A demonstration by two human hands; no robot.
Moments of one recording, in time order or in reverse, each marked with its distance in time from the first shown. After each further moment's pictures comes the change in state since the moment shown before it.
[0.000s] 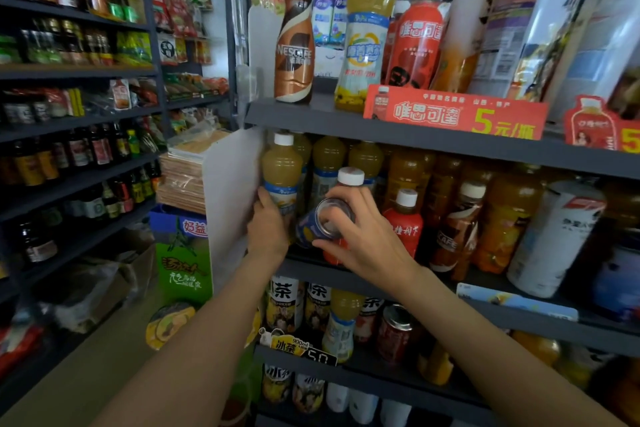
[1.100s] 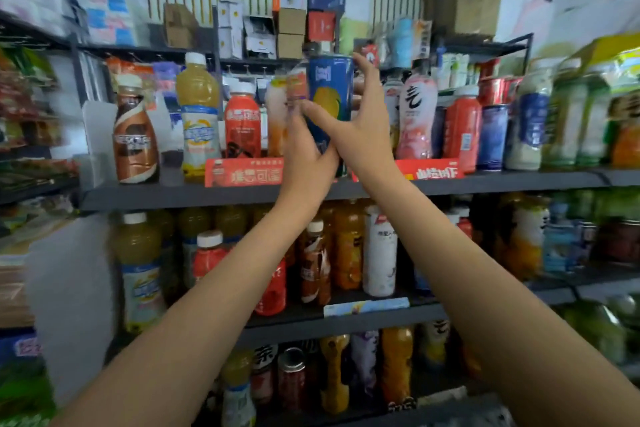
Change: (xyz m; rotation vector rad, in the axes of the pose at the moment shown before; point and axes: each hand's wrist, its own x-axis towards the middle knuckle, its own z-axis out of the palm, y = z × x) left_hand -0.099 0.290 -0.059 -1.044 -0.081 0.804; right_hand 0.043 0.052 -0.233 0.315 0.633 0.614
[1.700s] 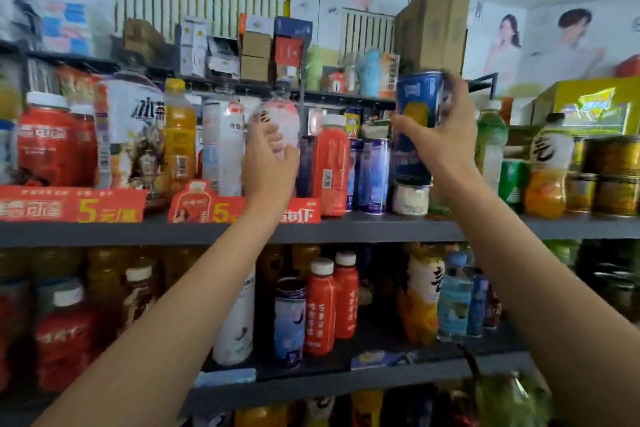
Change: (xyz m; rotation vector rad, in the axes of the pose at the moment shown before) left_hand 0.051 -0.017 0.232 0.244 0.227 -0.186; right_hand 0.103 0.130 -0.299 -0.288 0.206 0.078
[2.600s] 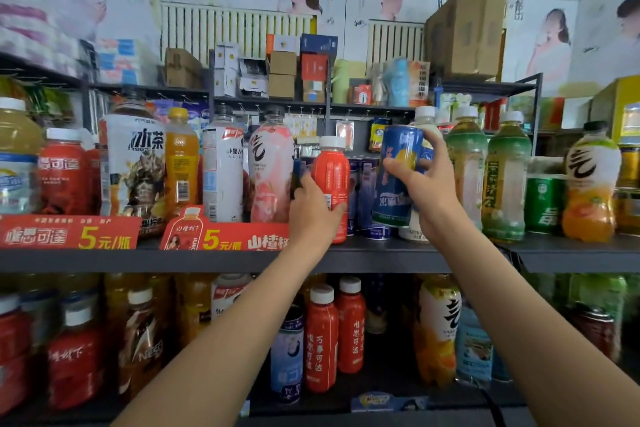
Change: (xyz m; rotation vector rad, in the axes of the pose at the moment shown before) left_hand -0.011 -0.011 0.076 0.479 -0.232 -0.112; right_hand 0.008 0.051 0.012 0.492 -0.229 0.339
